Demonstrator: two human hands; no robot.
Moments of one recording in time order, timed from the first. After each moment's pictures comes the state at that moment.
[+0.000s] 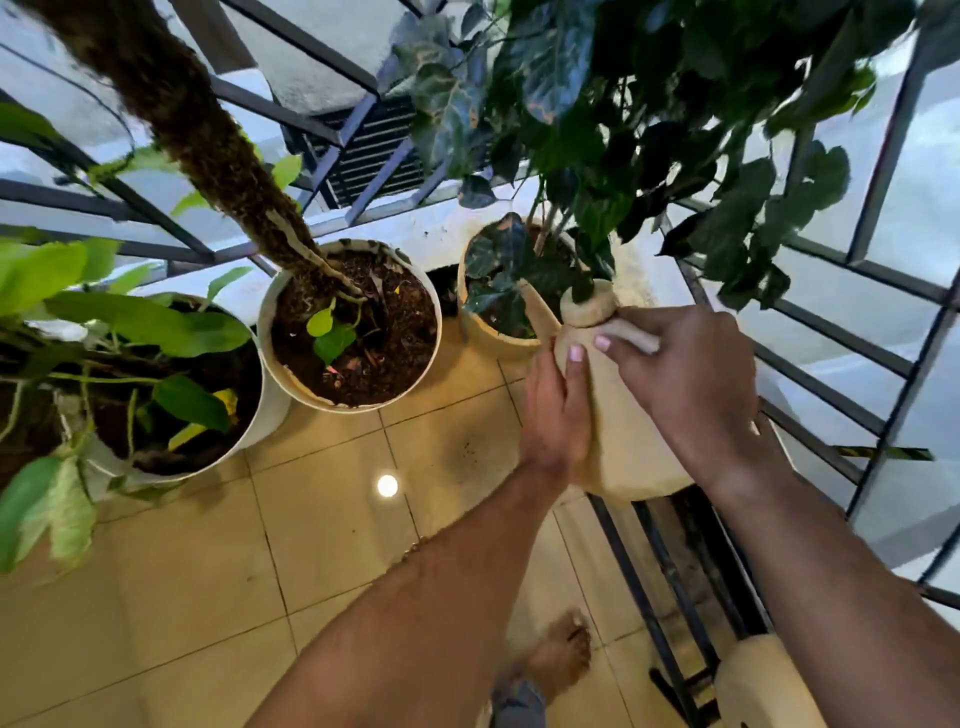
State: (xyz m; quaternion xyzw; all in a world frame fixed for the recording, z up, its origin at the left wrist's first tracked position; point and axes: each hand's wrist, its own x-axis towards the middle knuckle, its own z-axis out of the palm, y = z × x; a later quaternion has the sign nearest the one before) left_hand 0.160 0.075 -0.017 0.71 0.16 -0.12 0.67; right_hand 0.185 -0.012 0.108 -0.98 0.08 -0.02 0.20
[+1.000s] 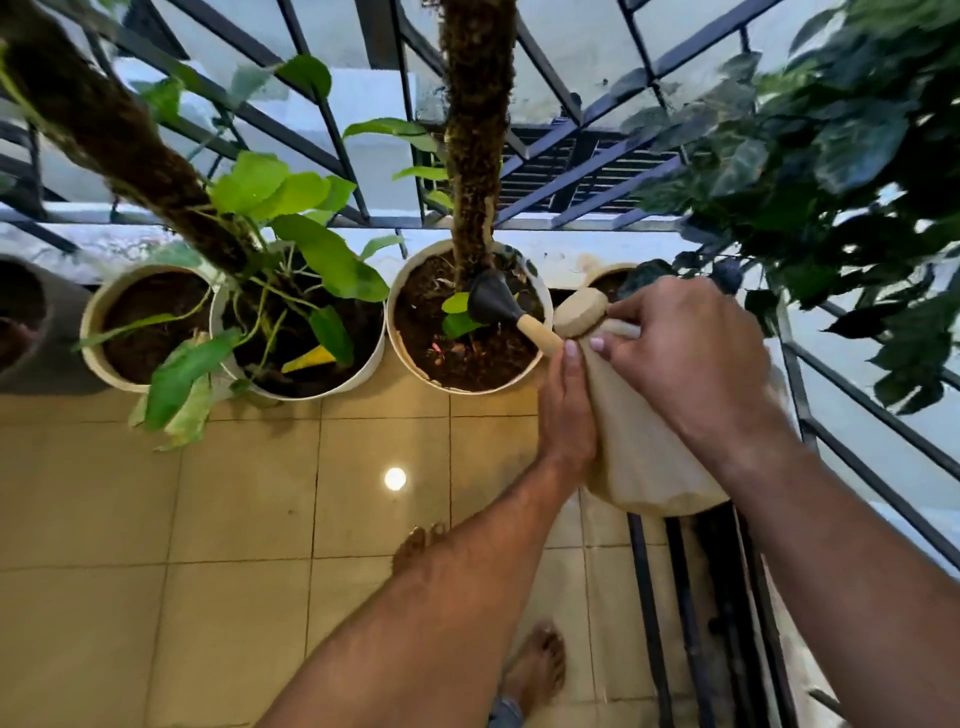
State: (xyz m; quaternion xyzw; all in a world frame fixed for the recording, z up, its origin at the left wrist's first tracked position) left_hand 0.160 0.188 0.022 0.57 0.27 0.01 0.78; right_hand 0.215 0.130 0.153 -0.99 -0.12 0.02 0.07
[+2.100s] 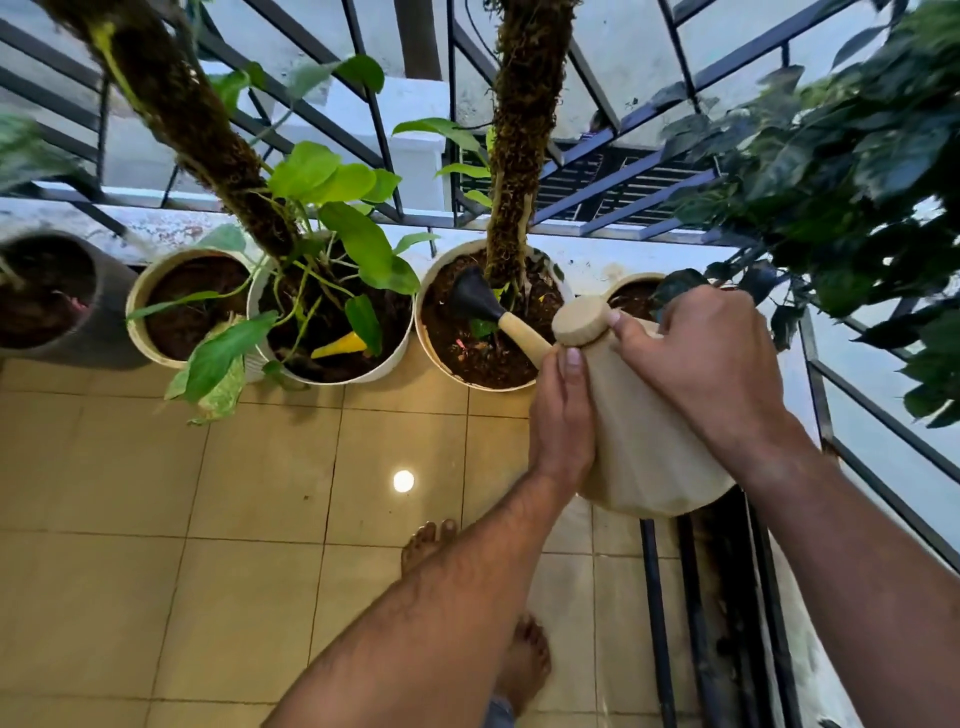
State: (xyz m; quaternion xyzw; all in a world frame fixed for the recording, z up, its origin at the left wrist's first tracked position) left_hand 0.132 0.211 0.030 0.61 0.28 0.04 0.74; right_hand 0.203 0.141 0.157 -0.99 -0.07 0.01 0.13
